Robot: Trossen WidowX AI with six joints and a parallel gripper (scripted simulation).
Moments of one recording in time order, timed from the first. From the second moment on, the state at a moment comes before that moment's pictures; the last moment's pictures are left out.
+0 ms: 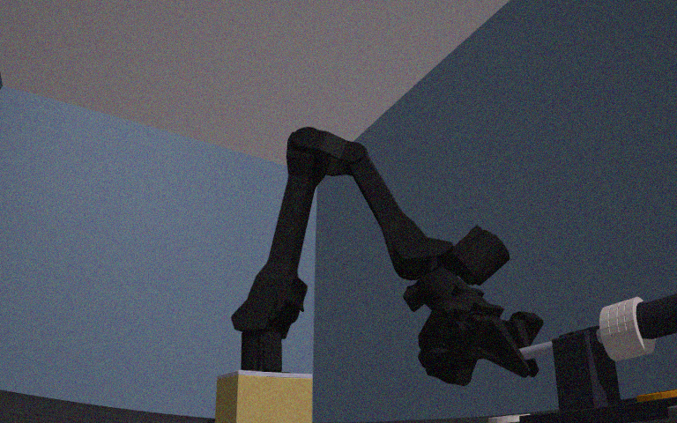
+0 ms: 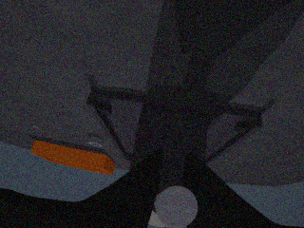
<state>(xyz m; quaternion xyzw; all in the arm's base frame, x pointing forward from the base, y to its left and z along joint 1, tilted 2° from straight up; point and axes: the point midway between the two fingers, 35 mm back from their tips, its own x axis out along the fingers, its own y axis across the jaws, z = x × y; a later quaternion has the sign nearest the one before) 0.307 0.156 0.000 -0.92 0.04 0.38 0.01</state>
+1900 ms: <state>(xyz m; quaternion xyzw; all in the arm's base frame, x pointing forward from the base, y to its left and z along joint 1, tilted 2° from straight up) 0.328 0.154 0.000 -0.92 0.04 0.38 0.01</state>
